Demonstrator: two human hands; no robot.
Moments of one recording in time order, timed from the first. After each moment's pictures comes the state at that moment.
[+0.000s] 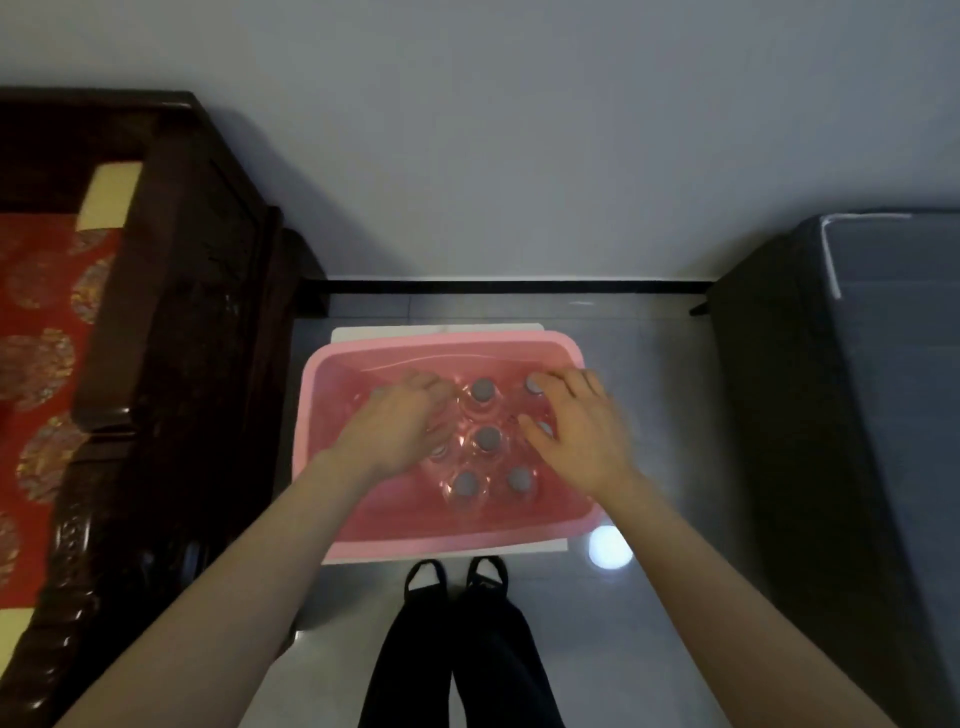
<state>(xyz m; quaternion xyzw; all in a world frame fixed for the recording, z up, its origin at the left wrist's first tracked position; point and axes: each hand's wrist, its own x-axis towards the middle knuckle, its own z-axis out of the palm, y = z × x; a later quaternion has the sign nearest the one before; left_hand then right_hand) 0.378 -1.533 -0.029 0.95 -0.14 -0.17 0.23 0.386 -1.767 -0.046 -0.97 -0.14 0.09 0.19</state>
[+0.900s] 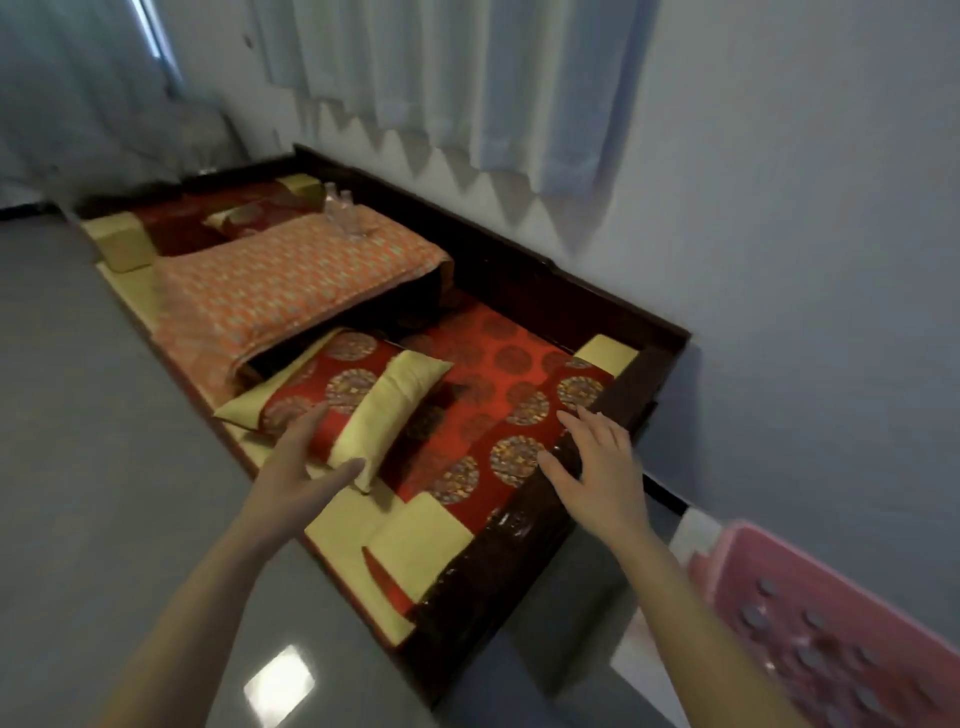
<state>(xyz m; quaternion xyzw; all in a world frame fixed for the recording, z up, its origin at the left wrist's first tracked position) -0.071 -1.154 0.129 0.77 0.43 0.22 0.42 0.186 -1.356 0.112 -0.87 -0.42 0.04 0.27</state>
